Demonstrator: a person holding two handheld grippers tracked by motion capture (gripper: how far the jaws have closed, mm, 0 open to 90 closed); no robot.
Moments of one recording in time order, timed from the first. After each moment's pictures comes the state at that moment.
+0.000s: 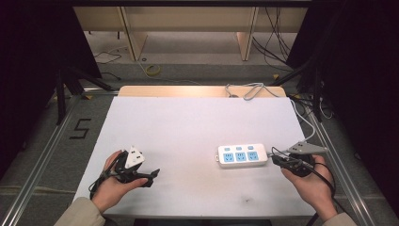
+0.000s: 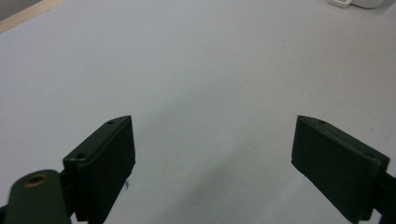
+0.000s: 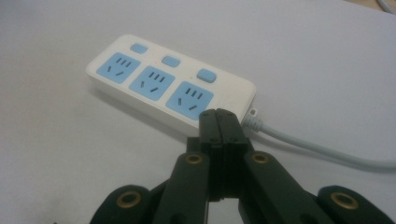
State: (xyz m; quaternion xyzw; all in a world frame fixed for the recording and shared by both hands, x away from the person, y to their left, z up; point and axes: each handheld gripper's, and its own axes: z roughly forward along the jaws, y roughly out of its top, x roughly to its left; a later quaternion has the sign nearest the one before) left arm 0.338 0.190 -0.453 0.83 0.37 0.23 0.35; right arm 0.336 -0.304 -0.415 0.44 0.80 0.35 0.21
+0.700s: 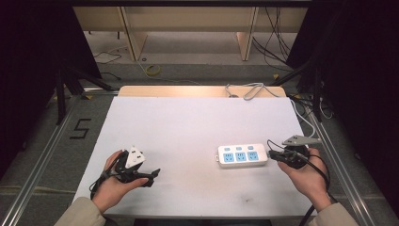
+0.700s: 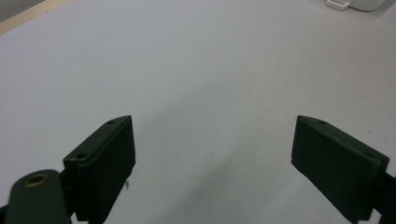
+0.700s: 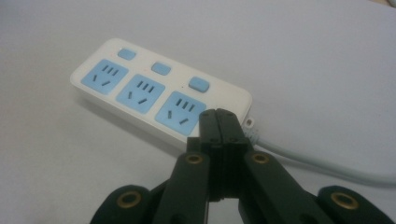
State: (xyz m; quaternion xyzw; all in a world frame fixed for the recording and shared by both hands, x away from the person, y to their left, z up) left arm 0.338 0.189 -0.453 0.83 0.37 0.23 0.36; right arm 0.358 -0.299 -0.414 0.45 0.81 0.33 0.20
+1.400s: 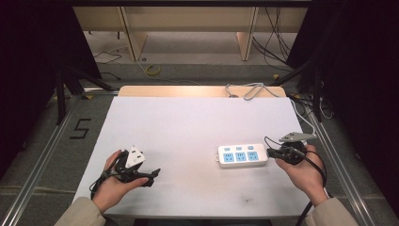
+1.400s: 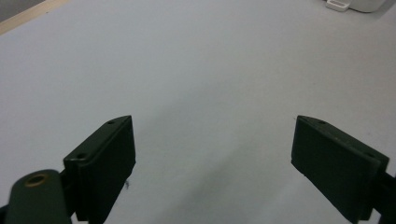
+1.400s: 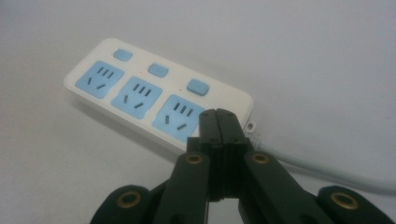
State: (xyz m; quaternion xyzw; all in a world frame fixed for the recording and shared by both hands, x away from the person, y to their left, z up) left arm 0.338 0.189 -0.452 0.83 0.37 0.23 0.36; right arm 0.370 -0.295 -0.415 0.45 0.81 0.33 0.18
